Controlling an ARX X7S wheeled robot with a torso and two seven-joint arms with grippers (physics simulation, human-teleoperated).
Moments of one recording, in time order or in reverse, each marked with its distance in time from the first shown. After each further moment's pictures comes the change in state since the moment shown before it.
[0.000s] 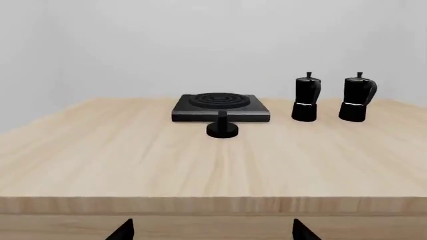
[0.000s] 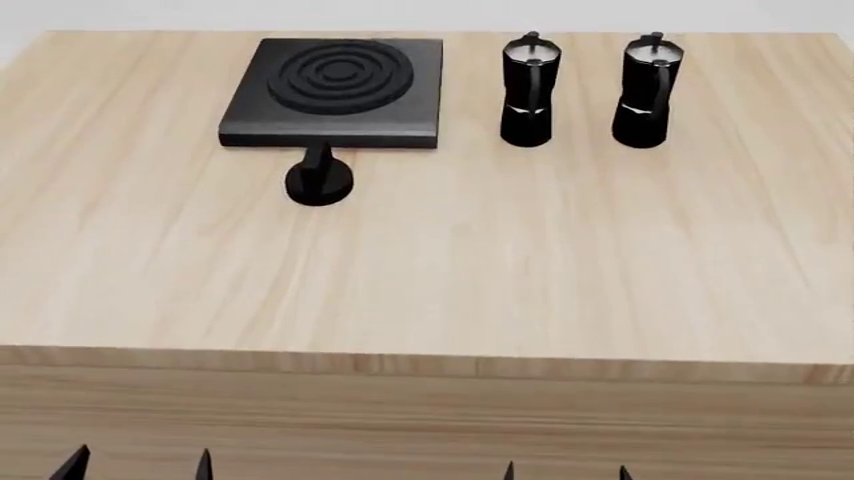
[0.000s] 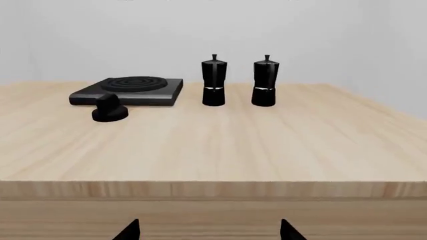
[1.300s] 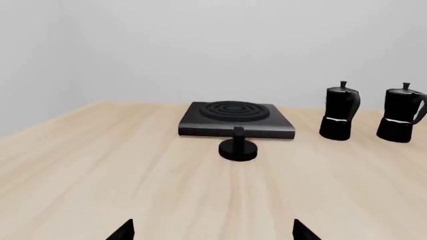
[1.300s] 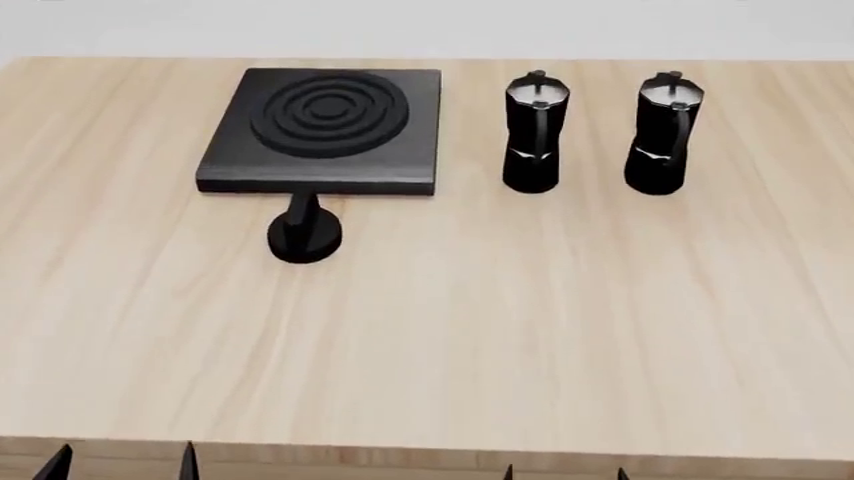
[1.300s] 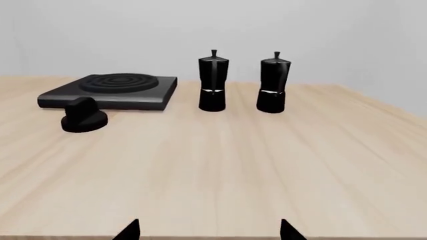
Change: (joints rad) left arm -0.013 -0.054 0.057 -0.012 -0.062 0.022 -0.107; right arm 0.023 0.056 -0.081 0.039 0.044 -0.004 0.081
